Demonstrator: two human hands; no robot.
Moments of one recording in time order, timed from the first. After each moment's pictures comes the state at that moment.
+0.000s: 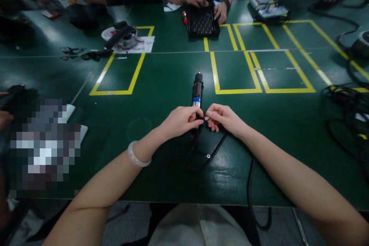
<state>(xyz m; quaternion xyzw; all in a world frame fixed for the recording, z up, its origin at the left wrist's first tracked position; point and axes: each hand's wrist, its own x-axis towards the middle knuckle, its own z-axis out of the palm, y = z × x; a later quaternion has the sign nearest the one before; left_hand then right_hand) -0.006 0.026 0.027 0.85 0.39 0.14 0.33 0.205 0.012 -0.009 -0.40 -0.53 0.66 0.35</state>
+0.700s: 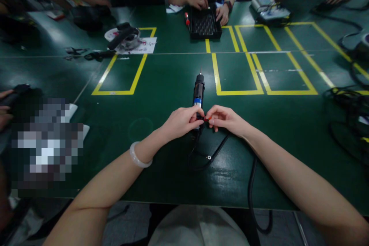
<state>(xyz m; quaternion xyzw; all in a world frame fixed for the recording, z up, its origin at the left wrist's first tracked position) -0.006 0.025 0.024 0.85 0.40 0.14 0.32 0.215 0.015 -0.016 -0.32 -0.57 0.67 0.36</state>
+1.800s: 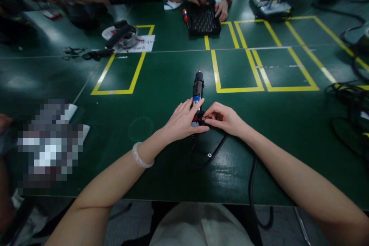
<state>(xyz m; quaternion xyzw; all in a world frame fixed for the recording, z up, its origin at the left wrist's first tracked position) -0.006 0.021 0.004 0.87 0.44 0.05 0.20 0.211 0.010 -0.013 -0.40 -0.73 0.44 0.34</state>
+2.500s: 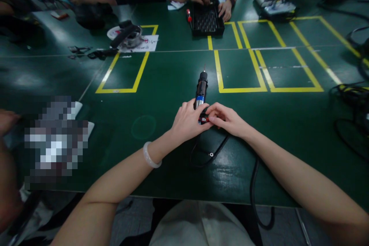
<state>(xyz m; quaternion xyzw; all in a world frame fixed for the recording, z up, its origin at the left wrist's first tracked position) 0.014 0.007 0.008 0.85 0.50 0.10 0.12 0.210 0.005 -0.011 -0.39 -0.70 0.51 0.31</state>
